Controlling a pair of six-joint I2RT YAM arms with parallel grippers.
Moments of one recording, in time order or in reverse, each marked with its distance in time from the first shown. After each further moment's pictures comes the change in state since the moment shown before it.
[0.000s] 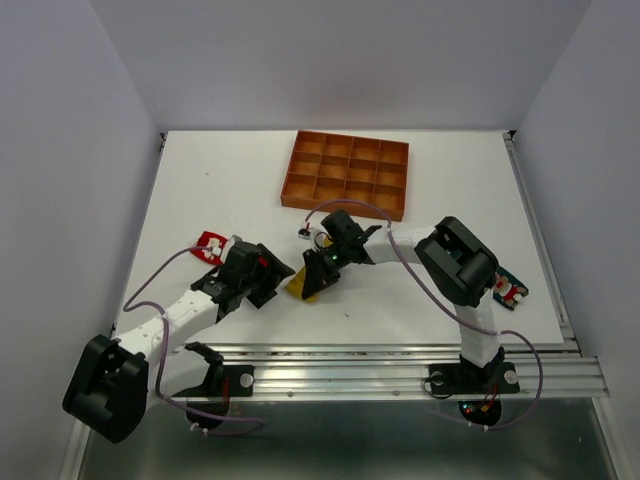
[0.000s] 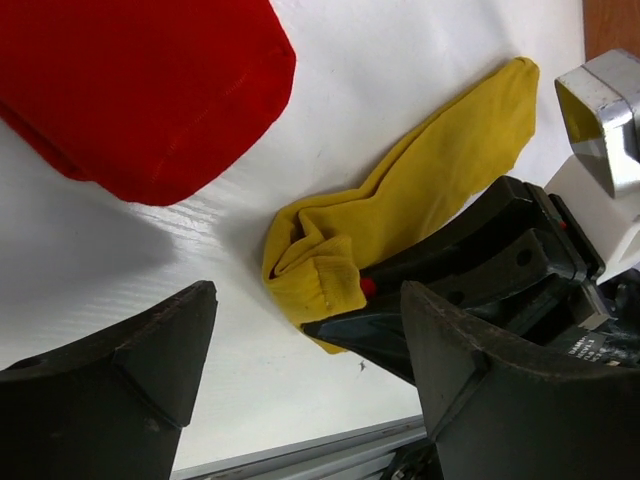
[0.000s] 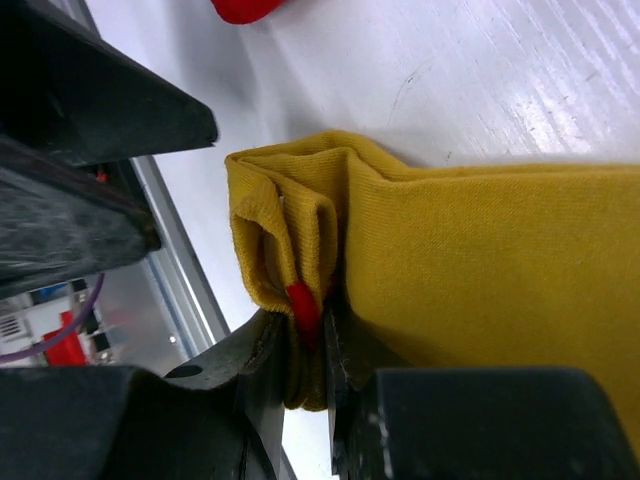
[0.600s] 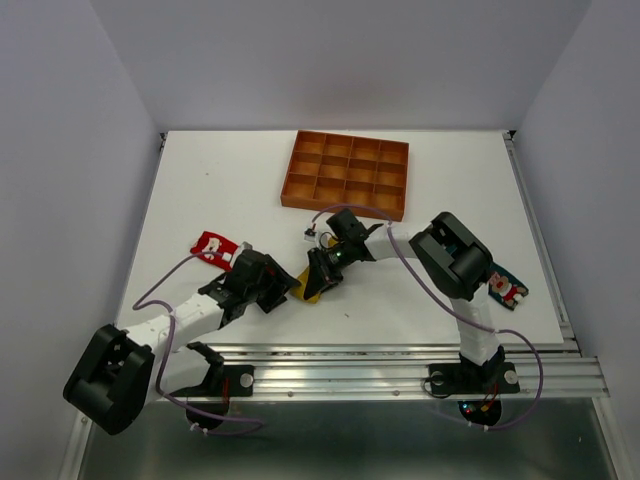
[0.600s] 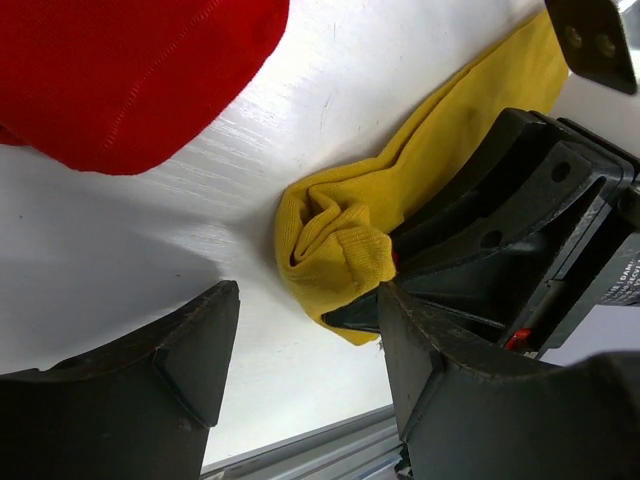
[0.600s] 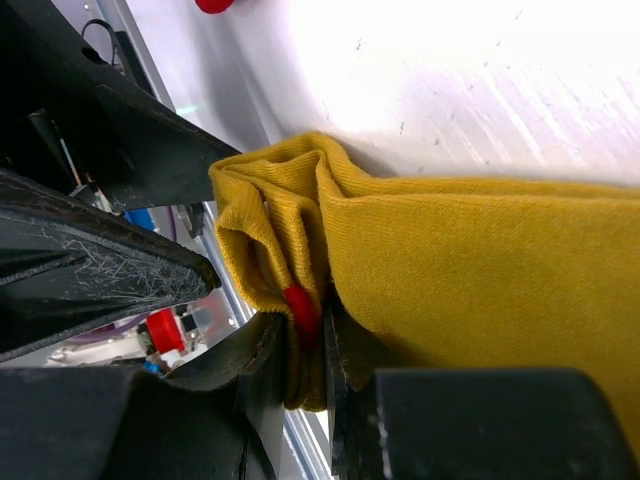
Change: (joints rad) left arm -0.064 0.064 -0.071 0.132 0.045 -0.005; right arm -0.051 0.068 0.014 -0.003 -0.108 0.128
